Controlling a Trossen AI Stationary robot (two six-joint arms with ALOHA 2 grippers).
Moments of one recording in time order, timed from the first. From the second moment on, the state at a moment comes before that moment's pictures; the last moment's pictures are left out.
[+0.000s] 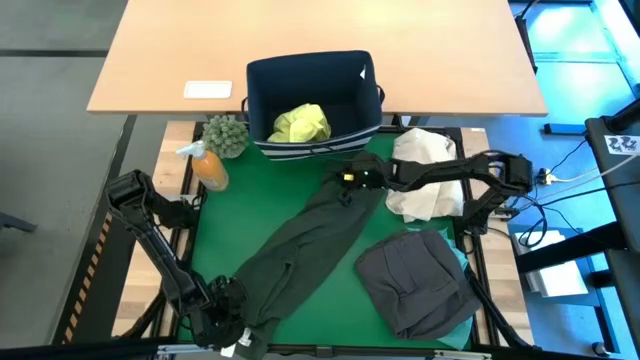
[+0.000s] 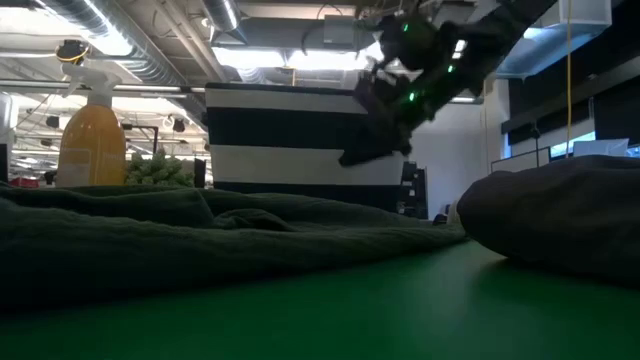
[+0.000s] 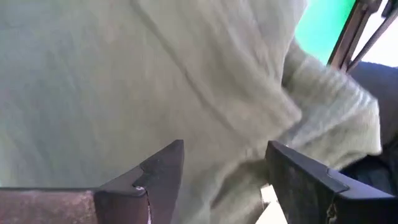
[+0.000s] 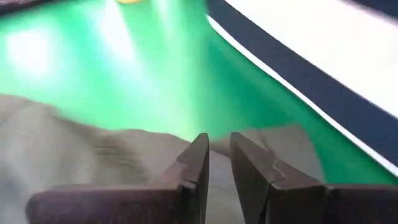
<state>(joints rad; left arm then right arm) -1.01 1.65 0.96 -0.48 -0.31 -1.54 -0.20 1.62 0.90 0.11 0.10 0.16</state>
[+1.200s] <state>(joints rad) -1.04 1.54 0.93 -0.51 -1.03 -1.15 0.13 1.59 0.91 0.46 0.09 -0.03</state>
